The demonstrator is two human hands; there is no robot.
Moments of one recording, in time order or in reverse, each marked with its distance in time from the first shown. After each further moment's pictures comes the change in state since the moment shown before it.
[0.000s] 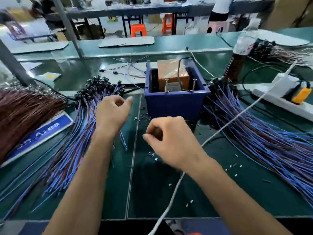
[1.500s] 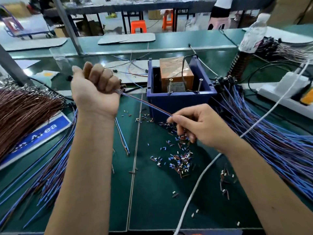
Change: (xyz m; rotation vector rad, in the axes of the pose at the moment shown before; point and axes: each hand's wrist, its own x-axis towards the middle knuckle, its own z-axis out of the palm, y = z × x) left_hand 0.019 0.053 -0.041 -1.761 0.009 -0.151; right_hand 0.029 0.071 -0.035 0.485 -0.148 0.079
